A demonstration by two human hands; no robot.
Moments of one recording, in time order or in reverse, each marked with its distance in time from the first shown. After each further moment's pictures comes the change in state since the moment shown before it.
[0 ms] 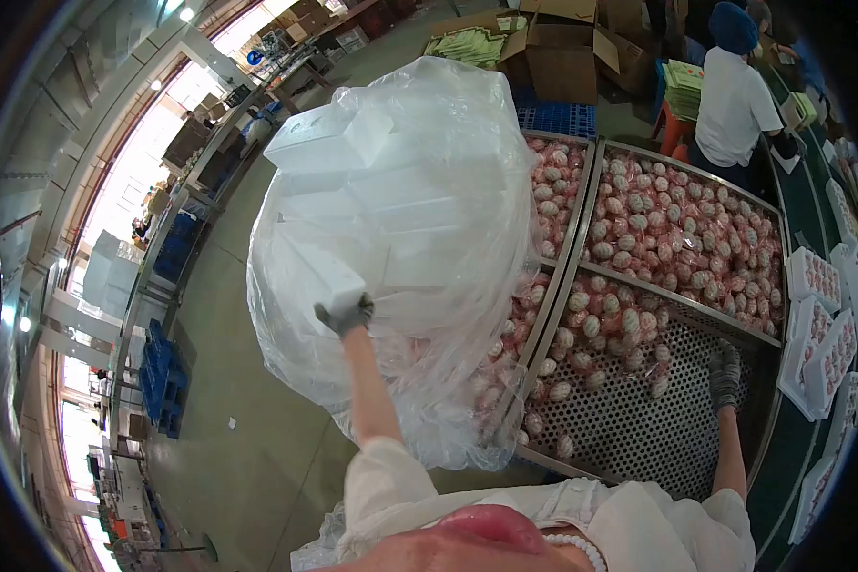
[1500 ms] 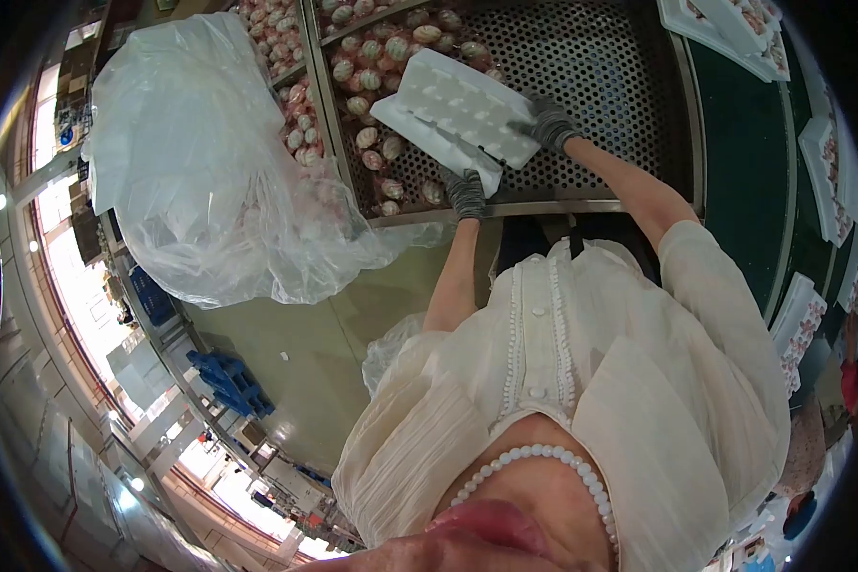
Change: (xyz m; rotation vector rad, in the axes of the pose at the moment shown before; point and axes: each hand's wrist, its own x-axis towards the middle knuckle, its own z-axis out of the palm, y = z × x) left_hand -0.441 -0.403 -0.163 1.906 -0.526 0.042; right_hand -0.128 0.073 0.030 -0.076 -0.535 0.176
